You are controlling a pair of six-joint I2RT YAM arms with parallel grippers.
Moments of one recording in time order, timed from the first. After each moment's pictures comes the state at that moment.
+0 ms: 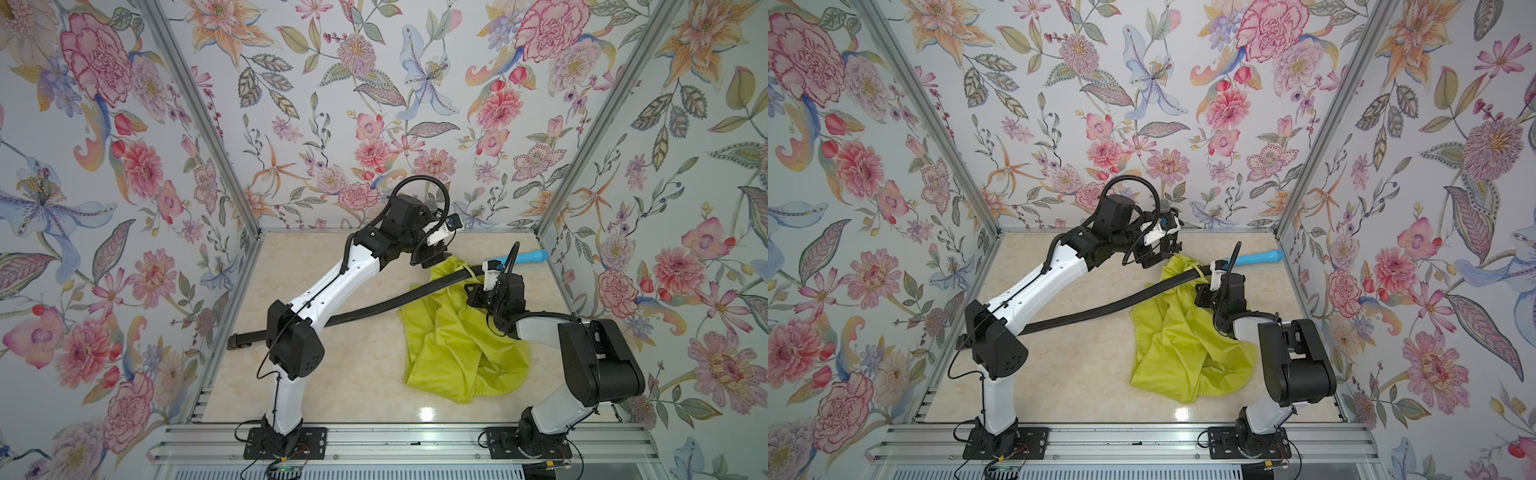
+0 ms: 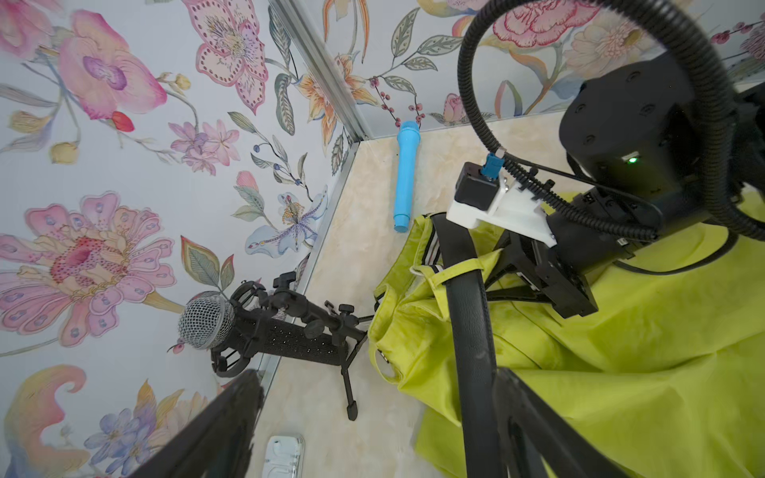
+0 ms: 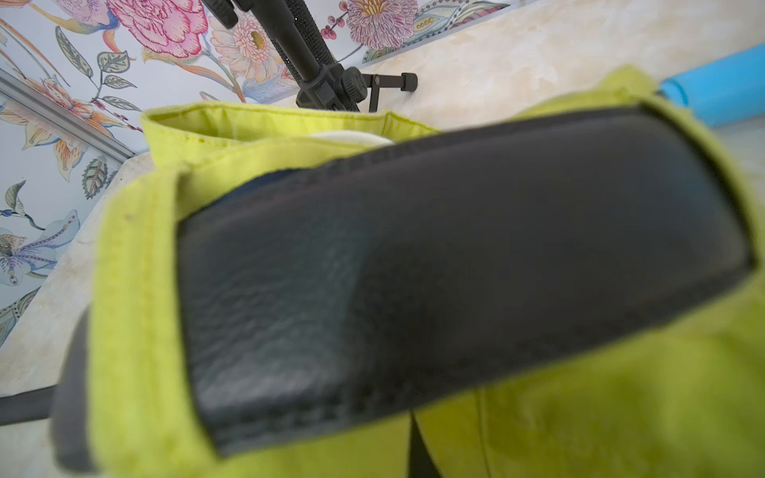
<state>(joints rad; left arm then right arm) -0.72 2.15 2.26 -0.63 0.29 0.66 0.15 1.63 0.67 0.45 -0.28 0.34</state>
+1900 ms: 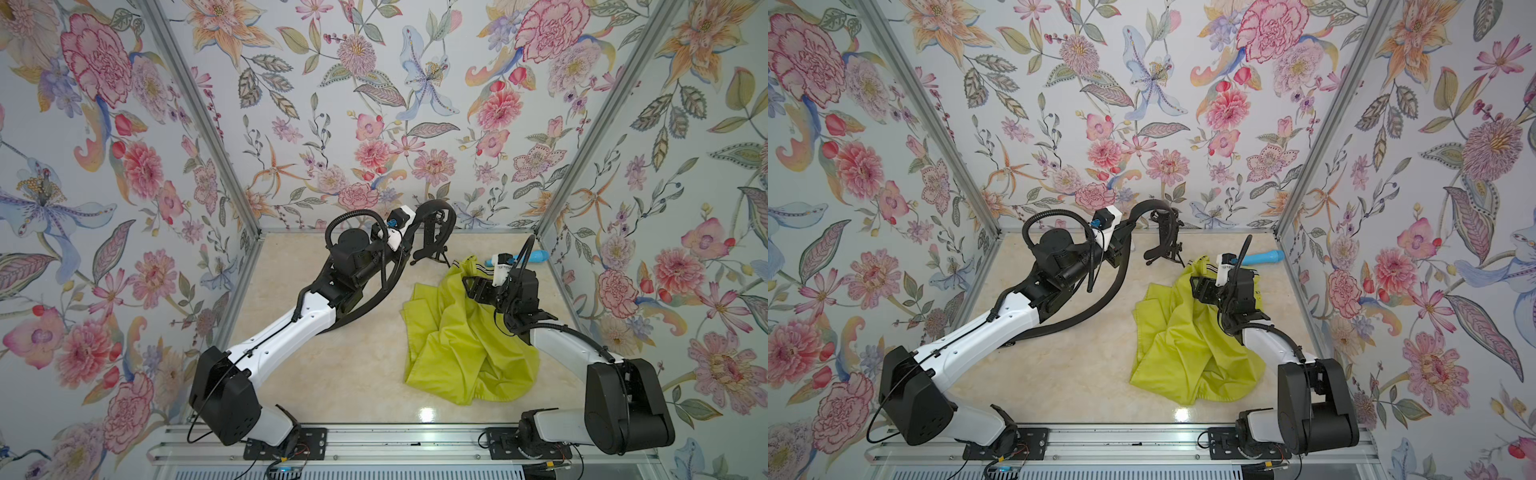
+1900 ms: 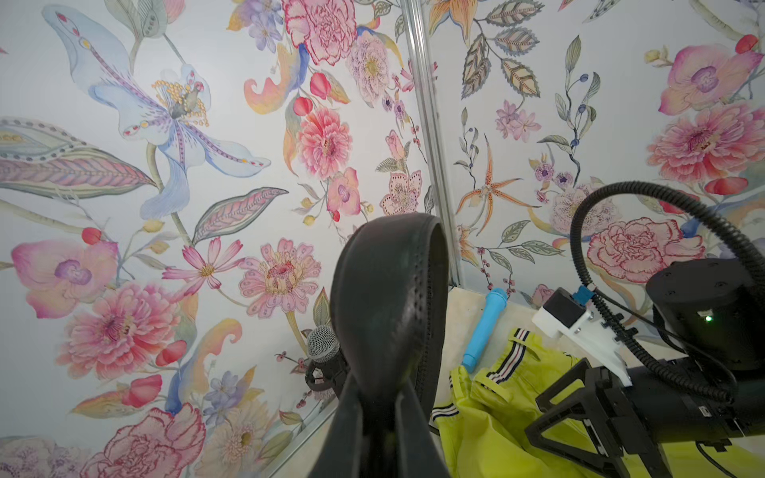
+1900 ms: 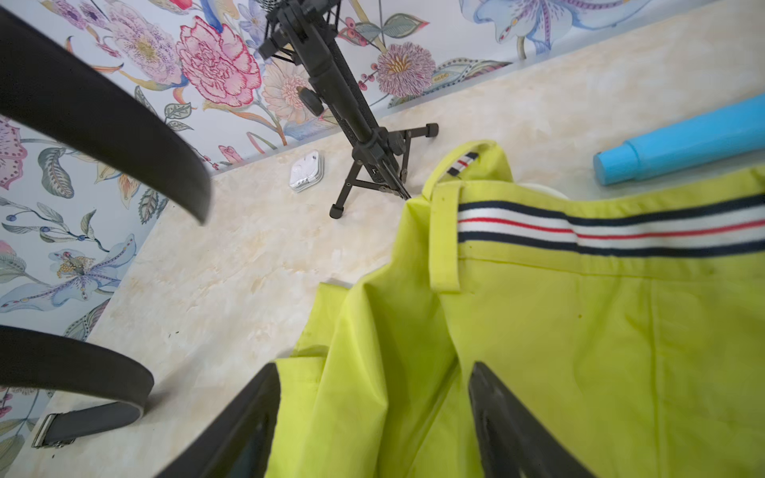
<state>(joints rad) -0.67 1.47 1.23 0.36 0.13 0.17 0.17 1.34 0.70 0.21 -0.27 0.37</state>
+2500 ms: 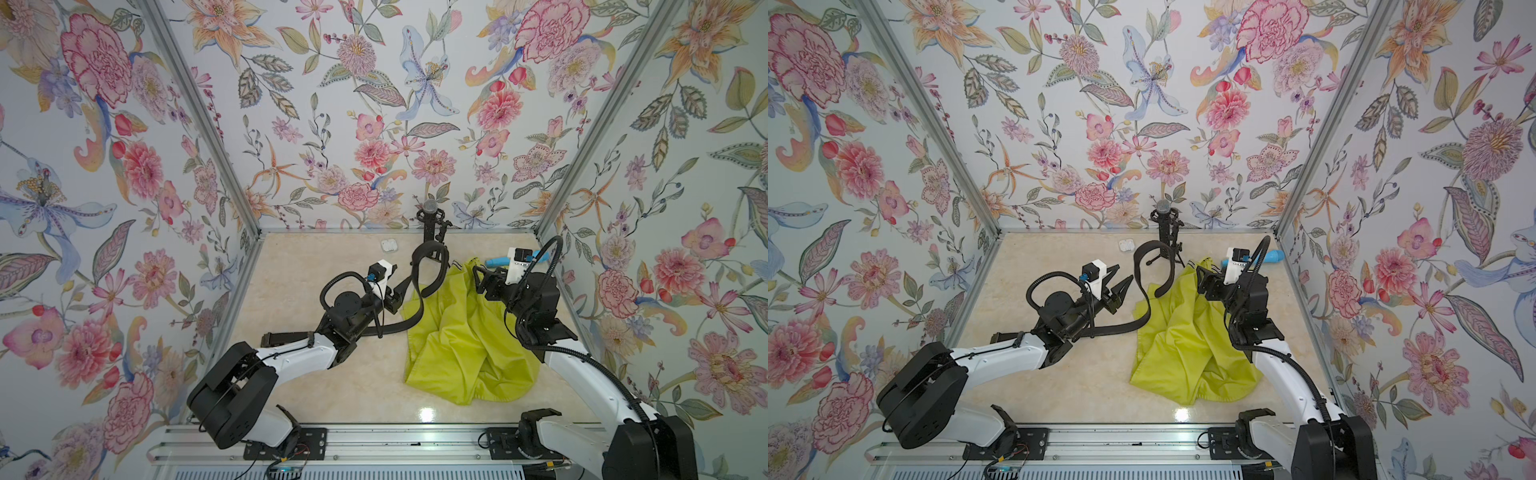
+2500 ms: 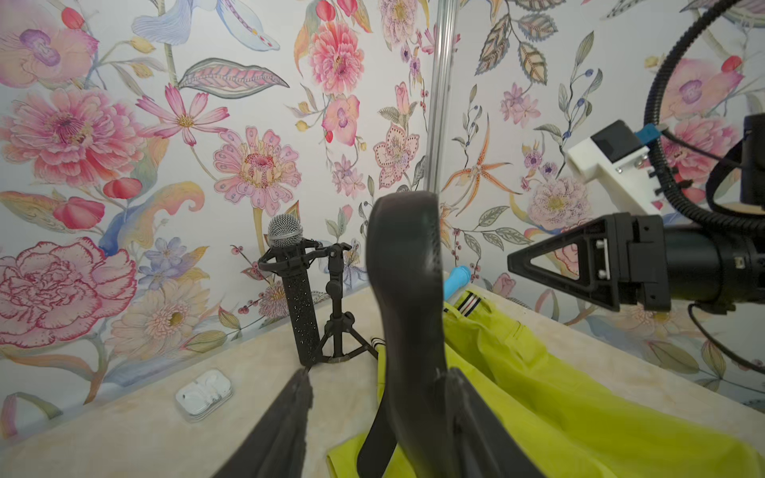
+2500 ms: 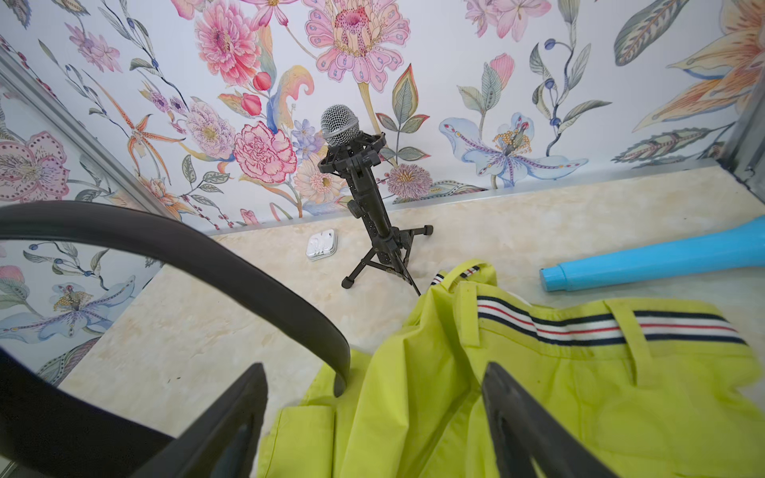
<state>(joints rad) -0.74 1.45 0.63 0.92 0.00 -0.02 0.17 1.08 0.66 0.21 -0.15 0.29</state>
